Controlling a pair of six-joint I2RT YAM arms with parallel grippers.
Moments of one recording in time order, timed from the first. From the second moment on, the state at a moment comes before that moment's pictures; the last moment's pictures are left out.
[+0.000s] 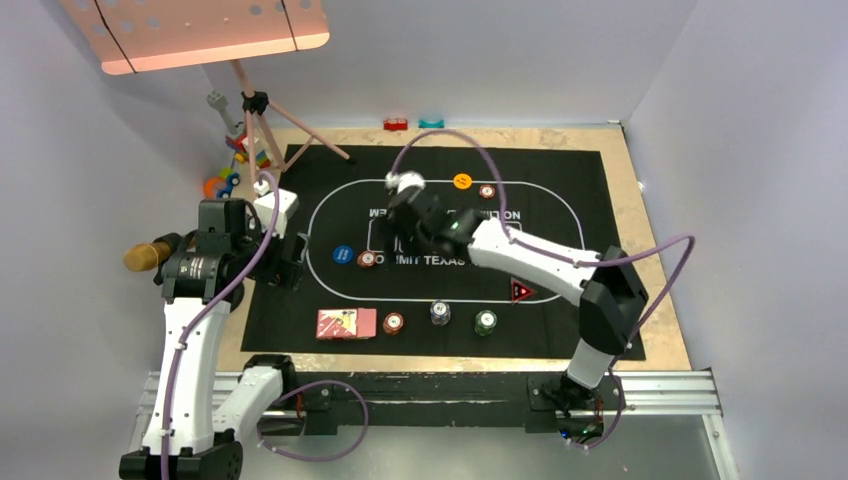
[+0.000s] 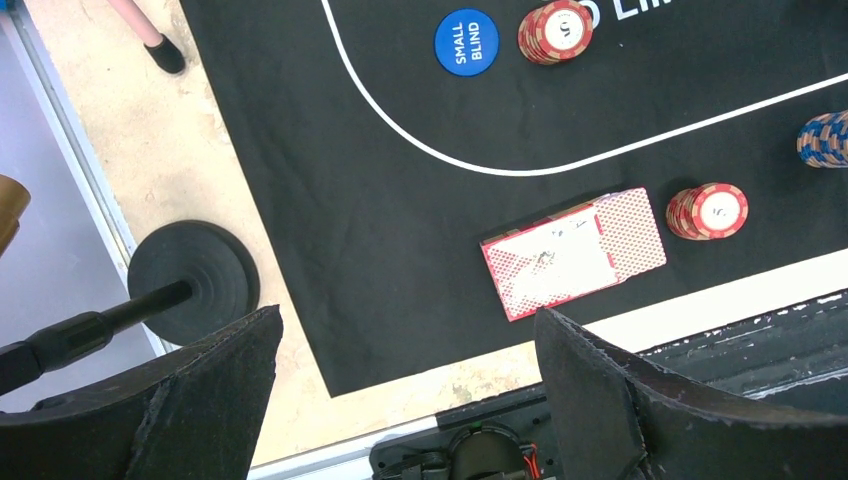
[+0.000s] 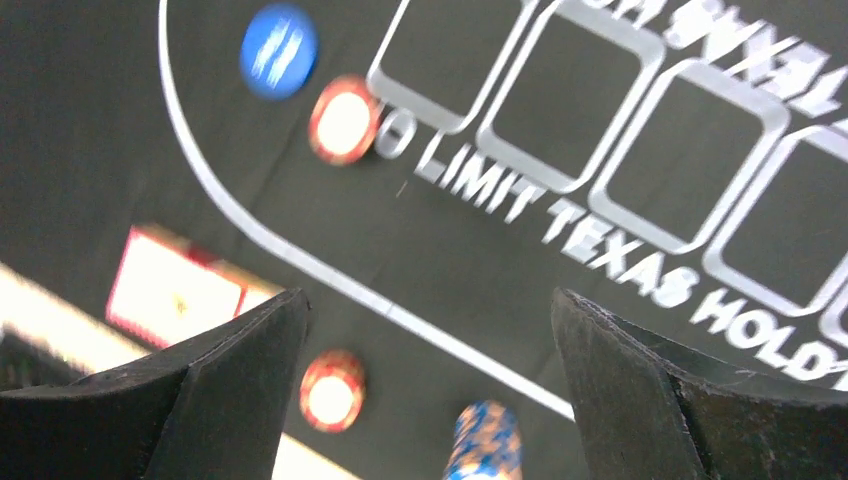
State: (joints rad) left arm -0.01 0.87 1.14 -1.16 0.15 0.26; right arm 0.88 1.72 1.48 -0.55 0.26 0.45
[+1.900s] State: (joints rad) left arm -0.01 0.82 1.10 -1.17 0.14 0.26; right arm 1.22 1.97 1.37 -0.61 0.16 0.51
